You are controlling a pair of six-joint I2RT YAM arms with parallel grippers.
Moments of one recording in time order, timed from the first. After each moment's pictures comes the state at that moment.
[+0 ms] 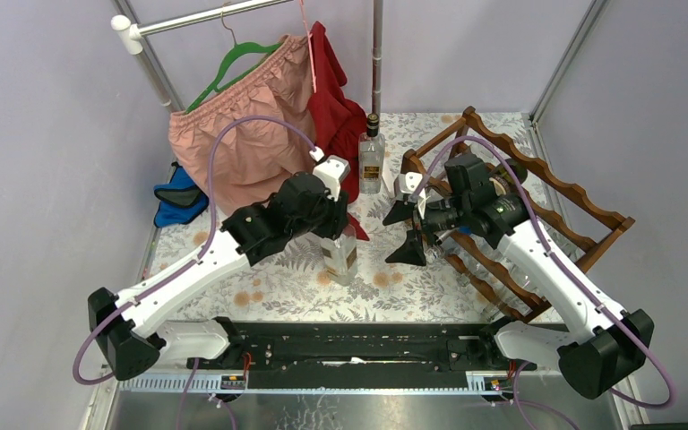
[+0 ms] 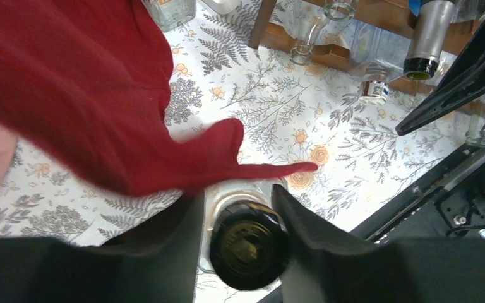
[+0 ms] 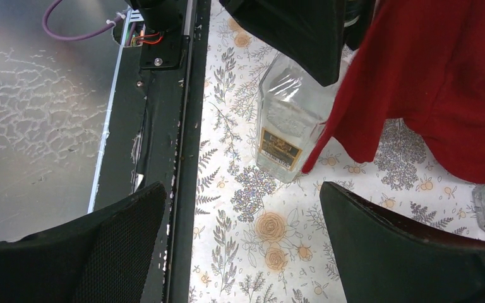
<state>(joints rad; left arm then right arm) -0.84 1.21 1.16 -0.54 -0.12 -0.28 0.49 1.16 1.10 -0.69 -1.01 -0.58</state>
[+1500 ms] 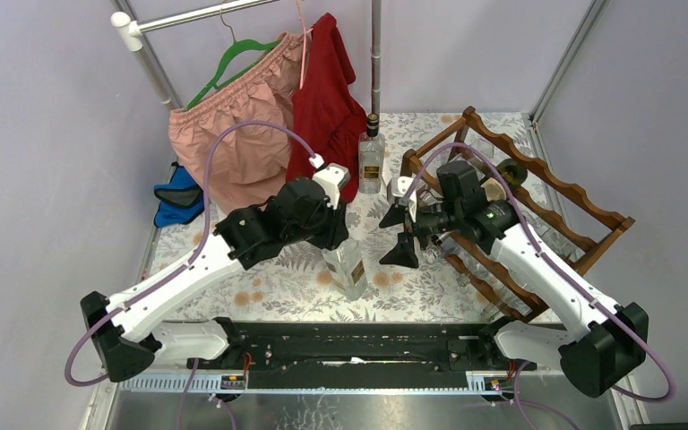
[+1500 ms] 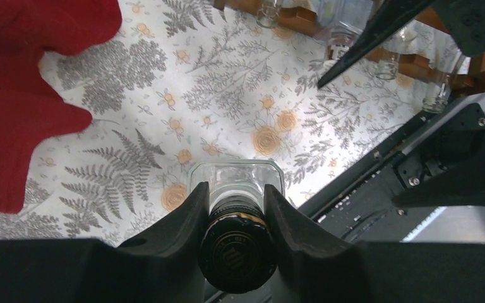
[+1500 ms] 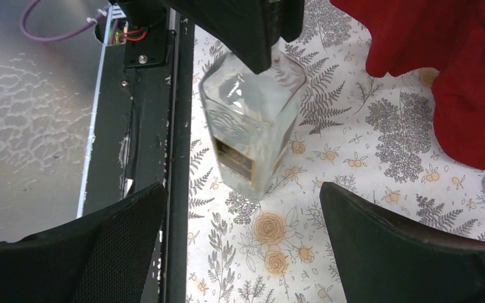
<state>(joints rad) -0.88 1.20 1.22 -0.68 -0.05 -0.36 0.51 1.16 1.02 -0.57 -0.96 -0.50</state>
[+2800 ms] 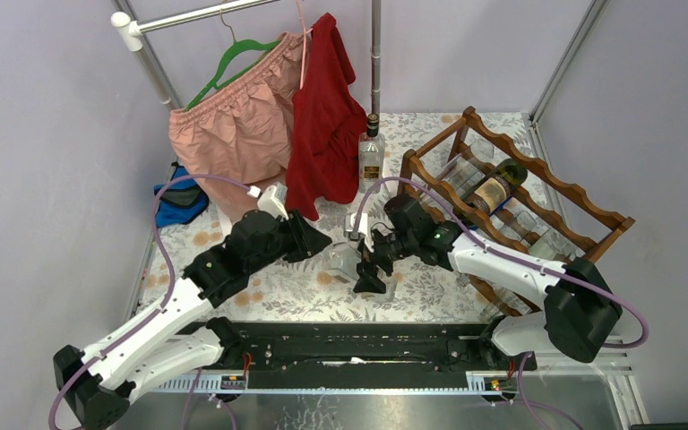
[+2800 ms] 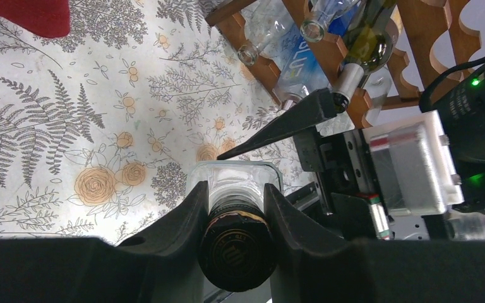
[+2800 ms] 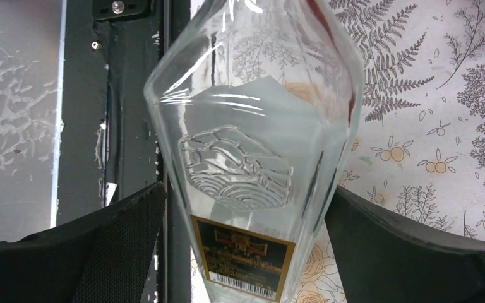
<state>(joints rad) -0.74 0.82 0.73 -0.35 0.02 -0.88 0.80 1.35 0.85 -0.27 -0.70 -0.35</state>
